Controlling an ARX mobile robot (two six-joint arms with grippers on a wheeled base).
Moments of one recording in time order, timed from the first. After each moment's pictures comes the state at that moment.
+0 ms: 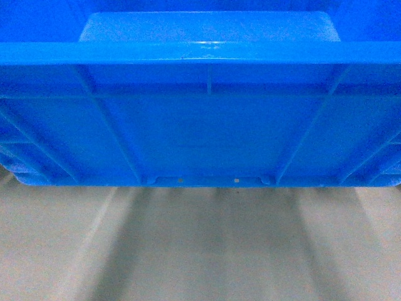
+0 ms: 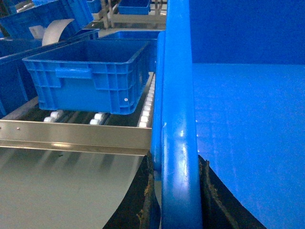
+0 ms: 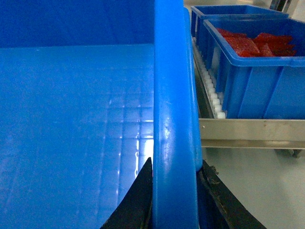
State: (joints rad) left arm -0.17 1.16 0.64 0.43 -0.23 -0.01; right arm 0.20 1.23 0.76 0.26 0.18 0.09
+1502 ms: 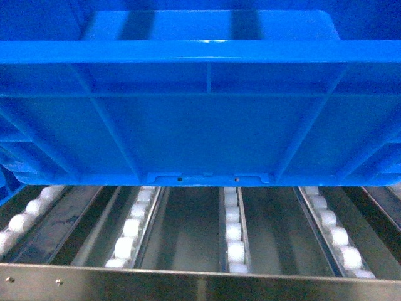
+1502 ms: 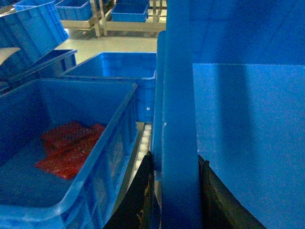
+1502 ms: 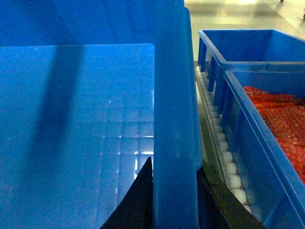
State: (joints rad) left arm -0.17 1.16 0.64 0.43 -0.23 -0.01; right arm 0.20 1.23 0.76 0.26 0.18 0.09
